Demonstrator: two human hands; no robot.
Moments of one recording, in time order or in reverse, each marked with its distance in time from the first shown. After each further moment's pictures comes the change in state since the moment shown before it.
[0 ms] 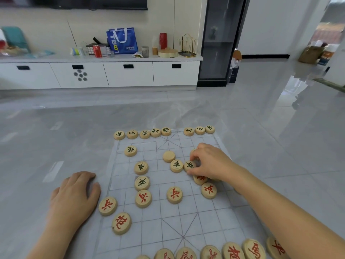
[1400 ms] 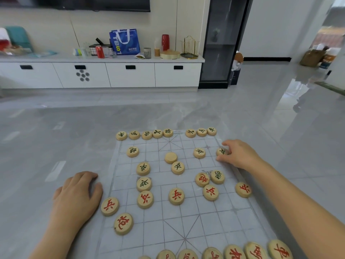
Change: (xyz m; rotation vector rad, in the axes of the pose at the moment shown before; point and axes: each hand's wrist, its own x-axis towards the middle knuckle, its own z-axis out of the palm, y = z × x) left_hand 0.000 0.000 0.001 0.010 -0.001 0.006; right_hand 0.004 0.082 -0.005 0.169 0.086 0.413
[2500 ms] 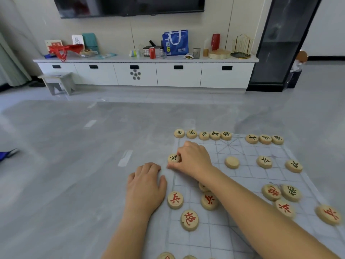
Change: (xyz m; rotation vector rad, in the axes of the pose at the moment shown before) left_hand -0.003 0.000 0.002 -0.008 0.027 0.042; right_hand -0.027 -0.263 0.105 -0.197 0.044 -0.589
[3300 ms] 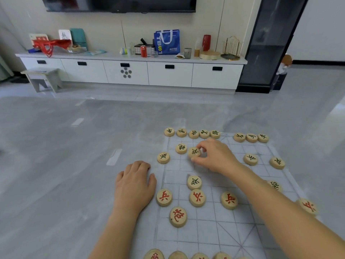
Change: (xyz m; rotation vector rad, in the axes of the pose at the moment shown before) left_hand 0.000 -0.001 0.000 -0.018 0.014 0.007; right_hand -0.033 0.080 -0.025 0.165 -0.049 0.108
